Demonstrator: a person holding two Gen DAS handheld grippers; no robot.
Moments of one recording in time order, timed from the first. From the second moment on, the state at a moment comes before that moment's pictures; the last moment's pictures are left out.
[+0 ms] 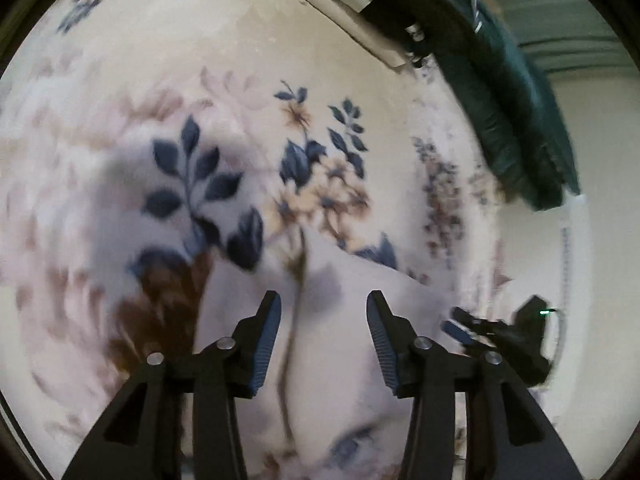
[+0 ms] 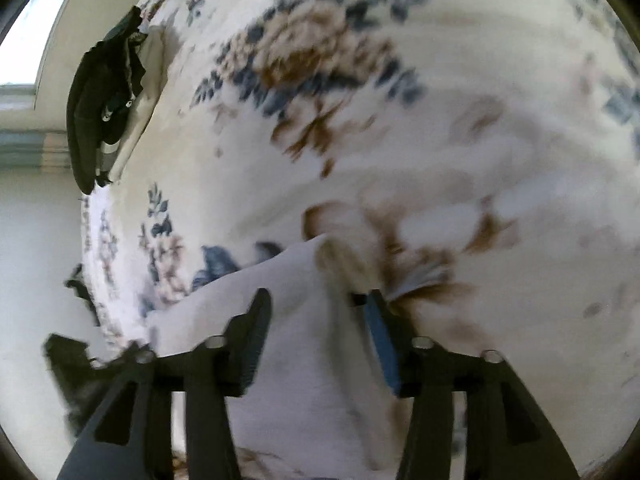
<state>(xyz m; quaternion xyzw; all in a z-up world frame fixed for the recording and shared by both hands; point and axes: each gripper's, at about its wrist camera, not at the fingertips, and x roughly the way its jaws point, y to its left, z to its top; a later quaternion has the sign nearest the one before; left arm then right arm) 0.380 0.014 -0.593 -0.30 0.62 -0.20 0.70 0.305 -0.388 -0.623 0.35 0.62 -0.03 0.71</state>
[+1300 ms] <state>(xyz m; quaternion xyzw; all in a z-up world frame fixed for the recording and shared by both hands) 0.386 -0.022 -0.626 -0.31 0.63 -0.19 0.69 0.240 -0.437 -0.645 0.49 0.55 -0.12 0.66</state>
